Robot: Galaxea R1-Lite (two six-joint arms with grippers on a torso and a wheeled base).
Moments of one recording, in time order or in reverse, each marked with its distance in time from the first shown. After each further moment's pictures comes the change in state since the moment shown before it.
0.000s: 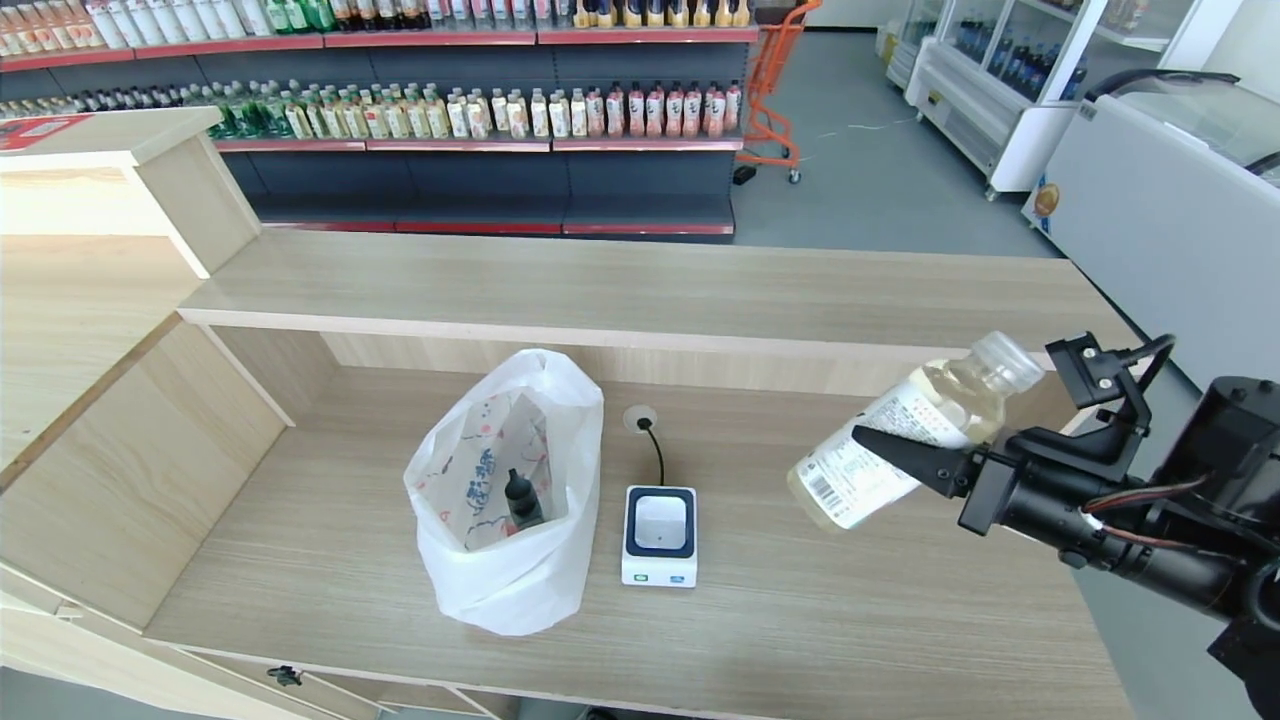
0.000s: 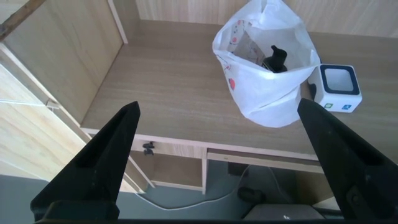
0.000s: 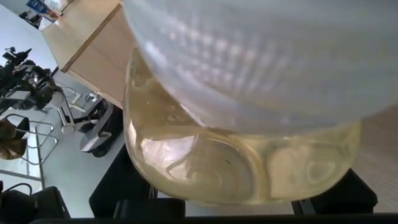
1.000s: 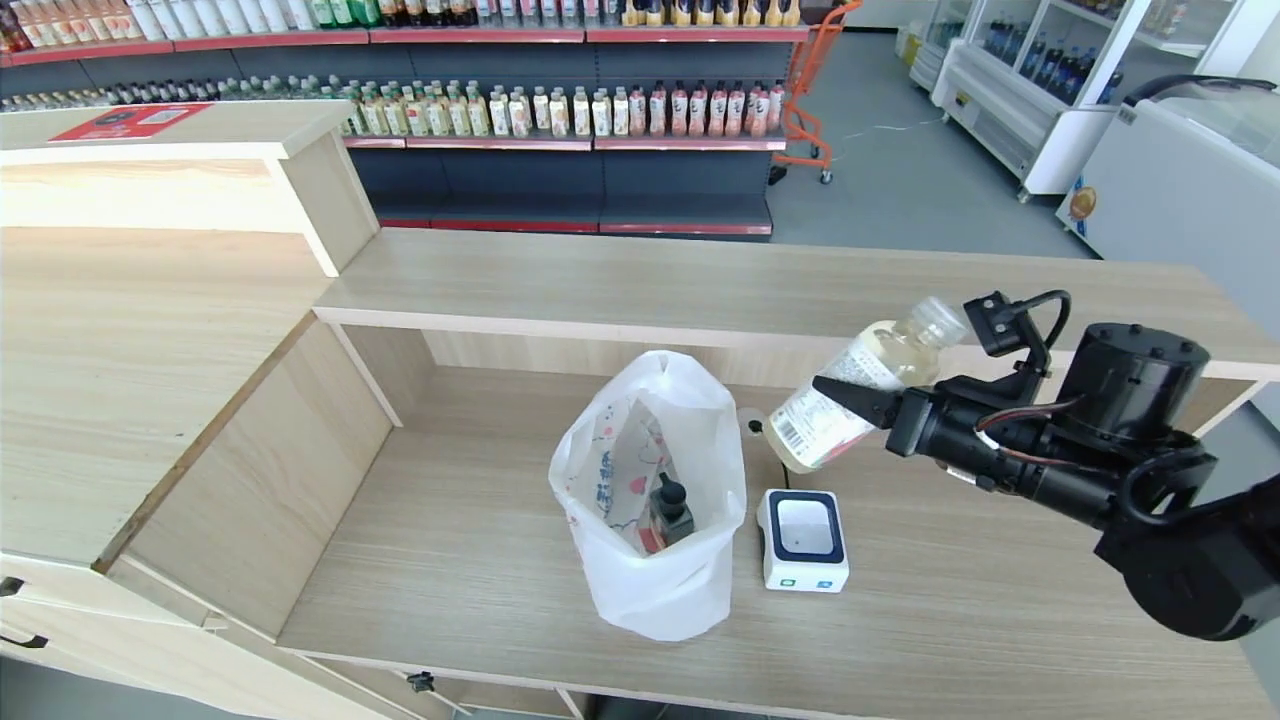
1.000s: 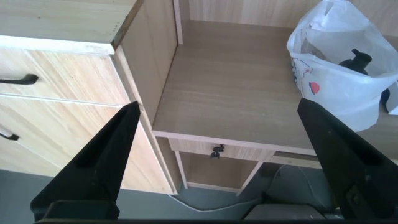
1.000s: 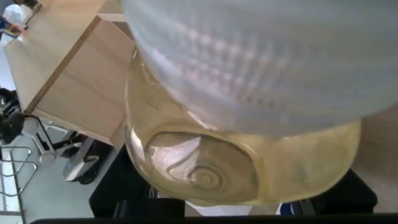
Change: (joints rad) left arm -0.001 0.000 0.000 0.000 0.000 0.003; right arm -0.011 0.172 -0.284 0.142 -0.104 0.011
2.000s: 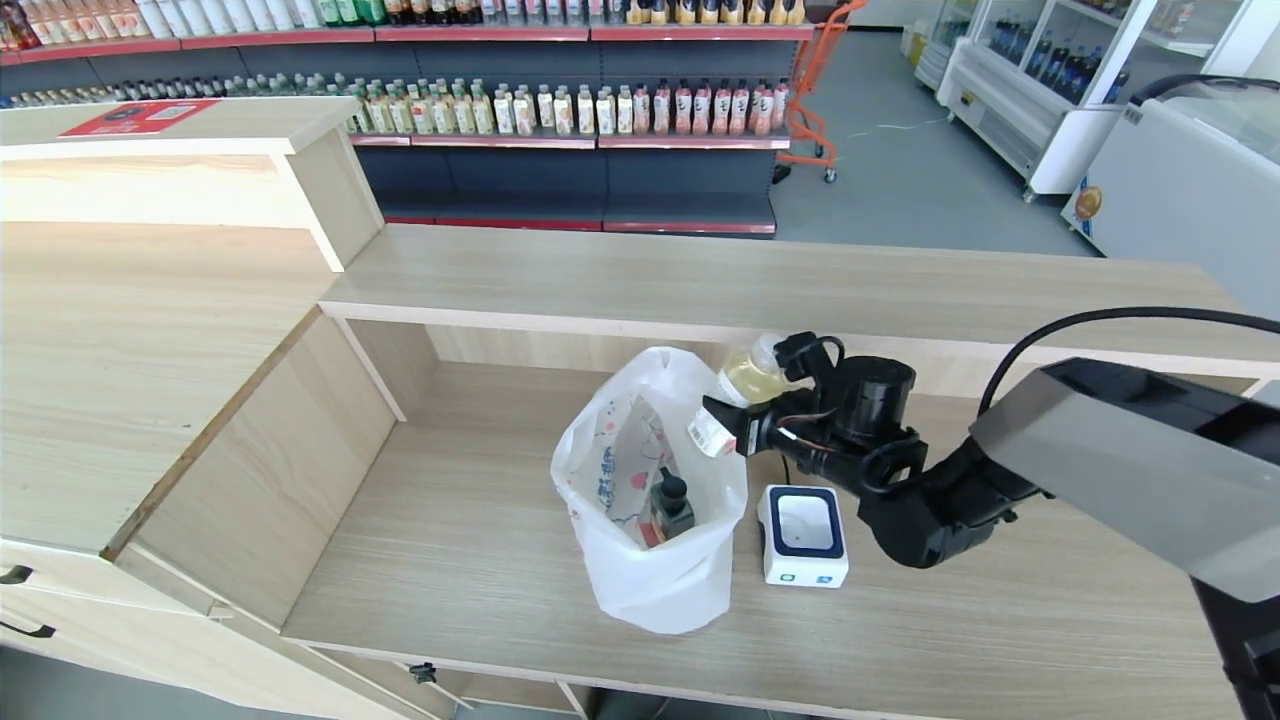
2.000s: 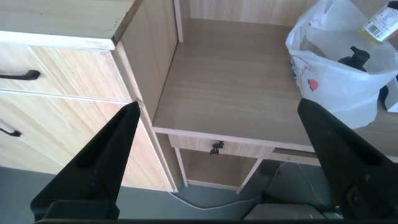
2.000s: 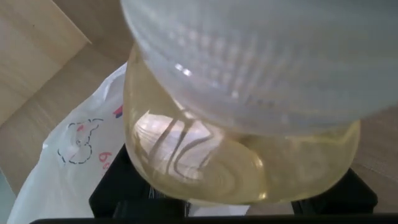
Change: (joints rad) left arm 0.000 0.000 0.000 0.000 0.000 0.000; right arm 0.140 0.516 -0.504 0.020 -0.227 -0.283
